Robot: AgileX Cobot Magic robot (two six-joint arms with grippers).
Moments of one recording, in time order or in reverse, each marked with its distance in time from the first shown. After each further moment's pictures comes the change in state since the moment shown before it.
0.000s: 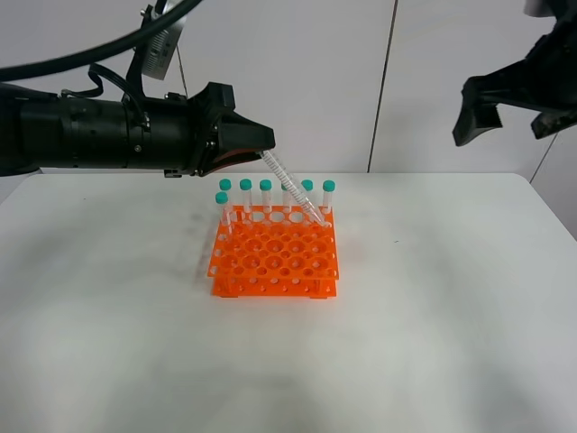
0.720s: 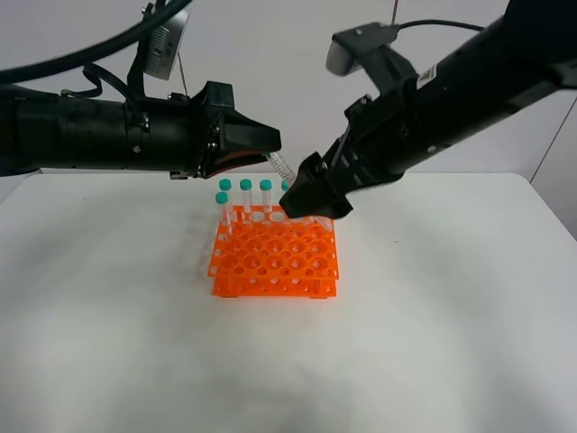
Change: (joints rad) left arm 0.000 0.000 0.000 0.000 0.057 0.000; right arm 0.435 0.000 0.189 0.430 -0.320 -0.528
